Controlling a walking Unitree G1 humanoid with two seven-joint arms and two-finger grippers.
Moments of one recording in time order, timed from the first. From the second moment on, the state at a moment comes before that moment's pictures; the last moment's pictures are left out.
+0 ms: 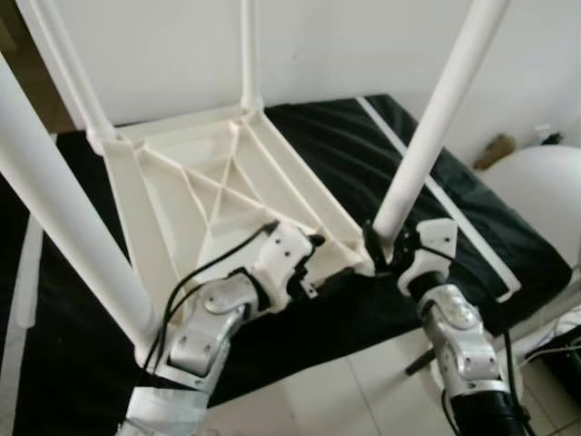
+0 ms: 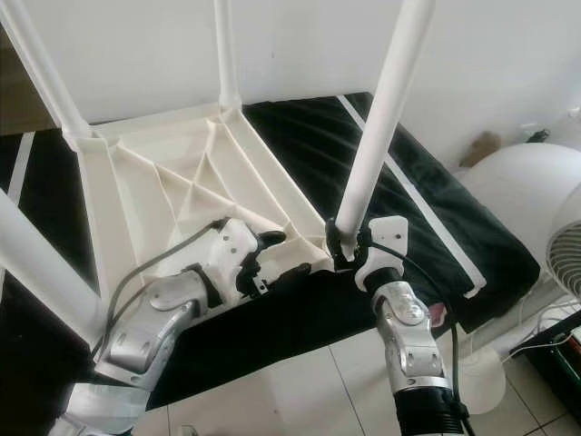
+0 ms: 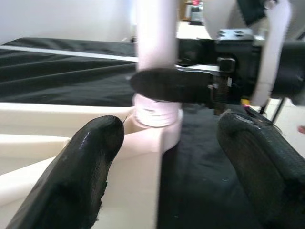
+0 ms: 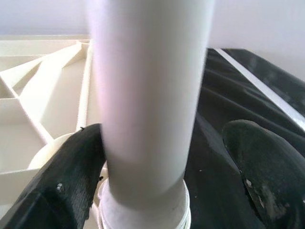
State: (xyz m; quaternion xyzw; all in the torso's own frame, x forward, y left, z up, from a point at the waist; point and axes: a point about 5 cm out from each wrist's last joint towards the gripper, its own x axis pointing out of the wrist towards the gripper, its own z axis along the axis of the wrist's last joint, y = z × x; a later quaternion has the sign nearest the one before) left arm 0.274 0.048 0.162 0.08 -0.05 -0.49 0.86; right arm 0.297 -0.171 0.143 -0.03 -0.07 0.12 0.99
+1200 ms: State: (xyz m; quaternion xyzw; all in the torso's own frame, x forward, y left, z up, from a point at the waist) left arm 0.272 0.039 0.167 0.13 -0.06 -0.52 0.84; right arm 0.325 -0.176 0.144 -0.12 -0.04 0.27 0.95
